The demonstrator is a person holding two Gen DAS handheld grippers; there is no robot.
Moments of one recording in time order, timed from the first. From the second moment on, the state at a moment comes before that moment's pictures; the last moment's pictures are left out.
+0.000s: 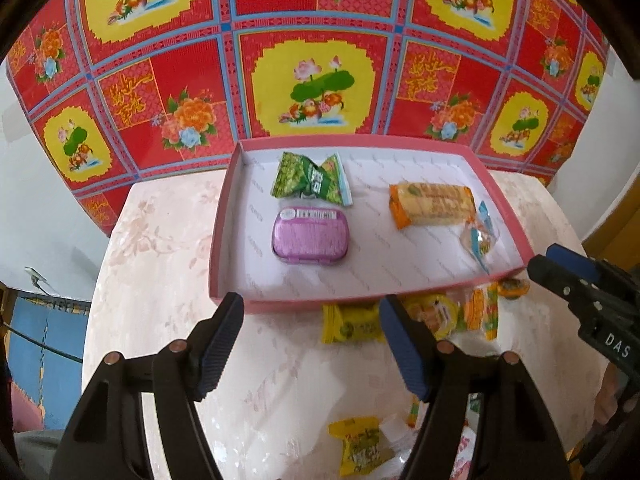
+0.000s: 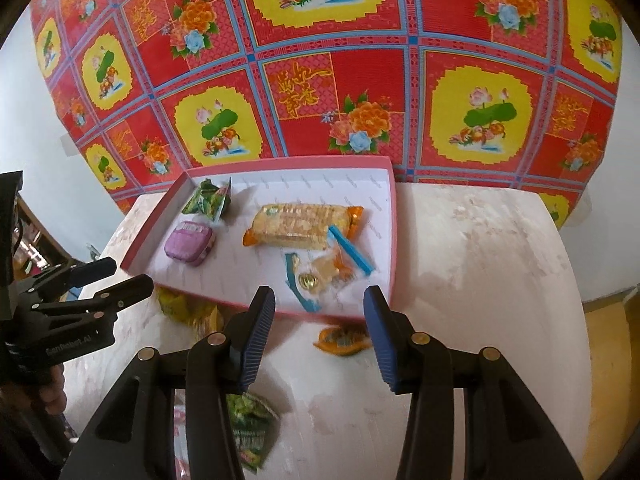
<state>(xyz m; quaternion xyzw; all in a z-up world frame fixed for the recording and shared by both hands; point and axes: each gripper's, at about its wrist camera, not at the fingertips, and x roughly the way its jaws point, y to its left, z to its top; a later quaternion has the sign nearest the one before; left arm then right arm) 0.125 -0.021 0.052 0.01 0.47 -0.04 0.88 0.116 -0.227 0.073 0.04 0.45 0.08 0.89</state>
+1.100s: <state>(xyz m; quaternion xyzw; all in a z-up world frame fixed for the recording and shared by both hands) 0.137 -0.033 0.012 -0.01 0.49 -0.05 0.87 0.102 -0.240 0.045 0.06 0.49 0.07 0.87</state>
